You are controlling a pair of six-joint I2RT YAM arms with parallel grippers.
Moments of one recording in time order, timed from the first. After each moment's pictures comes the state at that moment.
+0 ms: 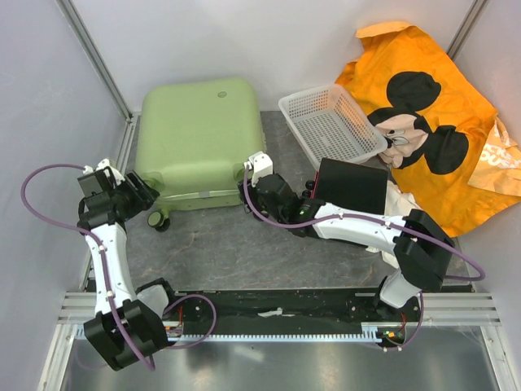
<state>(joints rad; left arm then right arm) 0.45 0.97 0.86 -0.64 0.33 -0.29 1.01 1.60 1.08 0.11 0.36 0.22</state>
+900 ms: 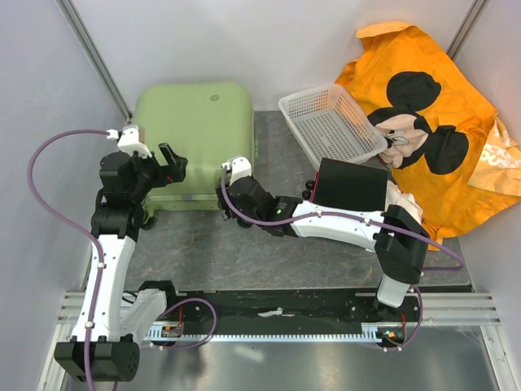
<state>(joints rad) 0.01 0.87 0.98 -0.38 0.14 -0.24 1.10 1.75 1.31 -0.06 0.38 0.40</state>
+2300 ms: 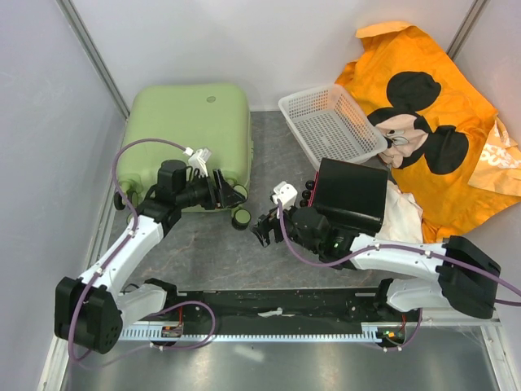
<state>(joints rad) -0.30 1.08 0.74 -0.17 0.59 -0.52 1.06 1.26 0.68 0.28 0.20 0.25</state>
